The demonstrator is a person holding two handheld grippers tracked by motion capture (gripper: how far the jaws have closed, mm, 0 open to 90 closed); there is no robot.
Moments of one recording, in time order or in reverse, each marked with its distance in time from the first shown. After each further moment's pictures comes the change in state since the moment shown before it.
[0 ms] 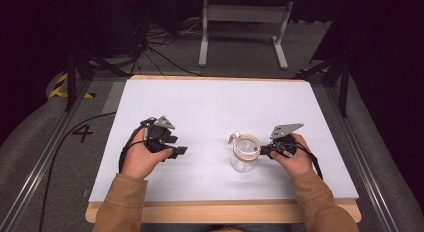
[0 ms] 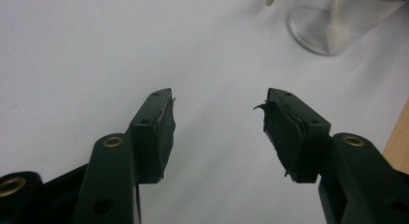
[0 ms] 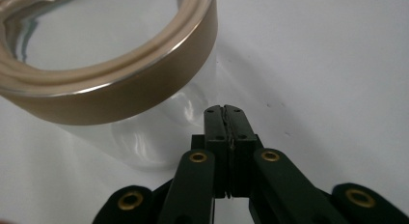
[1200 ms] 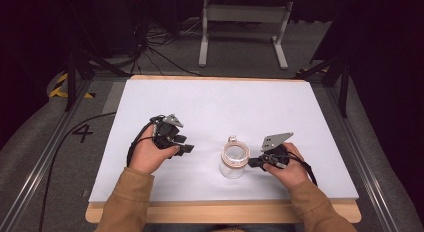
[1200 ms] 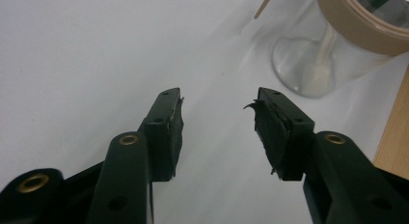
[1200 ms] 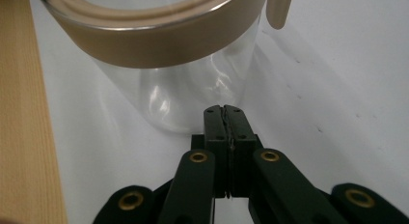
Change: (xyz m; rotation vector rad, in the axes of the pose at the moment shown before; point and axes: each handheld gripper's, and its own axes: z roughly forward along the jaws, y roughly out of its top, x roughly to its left) left arm -0.001 0.018 0.015 0.016 -0.062 0.041; right arm 0.040 0.004 0.005 0.039 0.086 -0.062
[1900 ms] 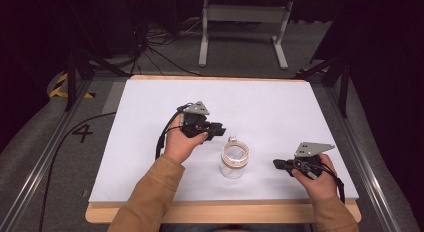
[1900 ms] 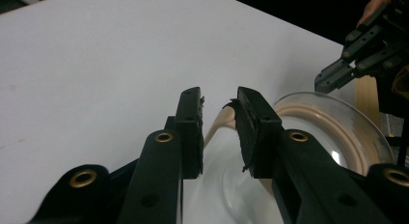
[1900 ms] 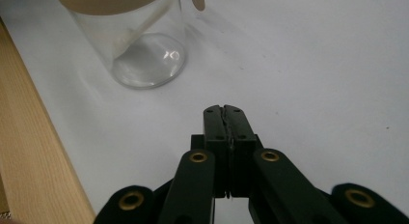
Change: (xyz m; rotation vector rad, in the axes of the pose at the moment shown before) left arm -0.024 0.059 0.046 -0.290 -0.162 0.069; right arm 0.007 -0.049 -0.064 -0.111 -0.178 0.127
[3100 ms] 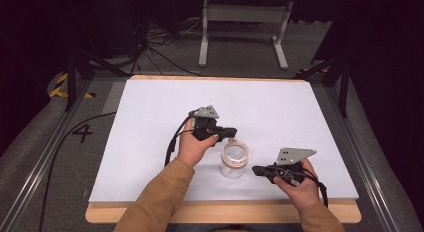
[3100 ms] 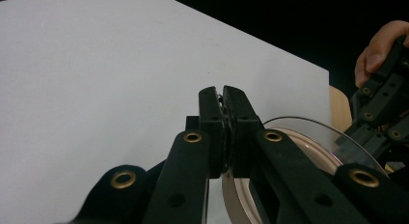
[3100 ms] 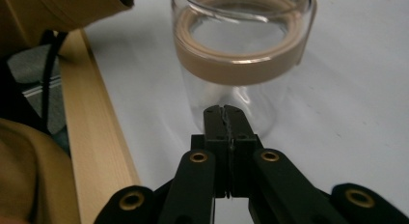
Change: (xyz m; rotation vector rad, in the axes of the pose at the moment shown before) left arm -0.003 -0.006 0.029 -0.068 -0.096 -0.032; right arm 0.047 0.026 0.023 -0.088 0.160 -0.081
